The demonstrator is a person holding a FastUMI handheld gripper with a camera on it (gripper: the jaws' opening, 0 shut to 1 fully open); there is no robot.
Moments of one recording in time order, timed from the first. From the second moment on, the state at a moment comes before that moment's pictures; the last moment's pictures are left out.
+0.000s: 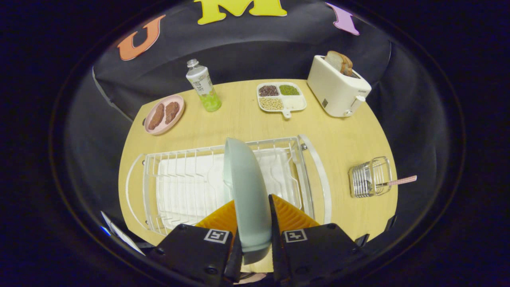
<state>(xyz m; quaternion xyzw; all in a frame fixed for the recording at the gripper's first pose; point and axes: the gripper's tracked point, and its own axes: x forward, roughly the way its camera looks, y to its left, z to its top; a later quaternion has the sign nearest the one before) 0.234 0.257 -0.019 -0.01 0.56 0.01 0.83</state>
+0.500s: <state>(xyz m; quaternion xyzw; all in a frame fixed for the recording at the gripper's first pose) 0.198 0.244 0.019 0.02 0.51 0.03 0.86</state>
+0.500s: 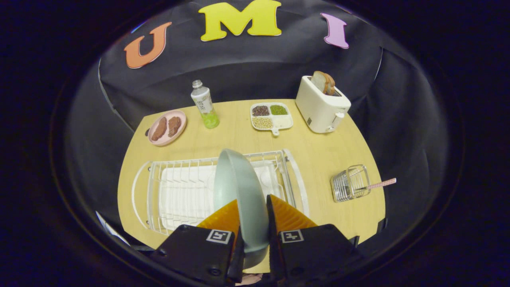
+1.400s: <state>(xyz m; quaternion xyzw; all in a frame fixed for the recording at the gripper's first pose) 0.012 0.160 -0.121 0.29 0.53 0.10 0.79</state>
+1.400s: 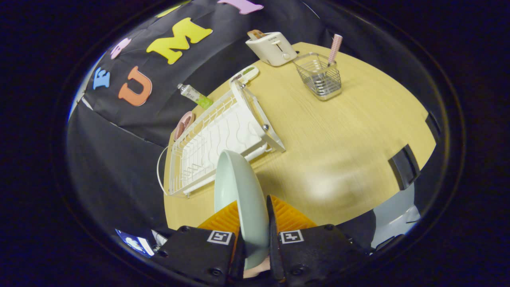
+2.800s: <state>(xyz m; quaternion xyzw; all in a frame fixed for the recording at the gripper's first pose) 0.041 0.151 -0.108 0.24 0.43 0.14 0.86</state>
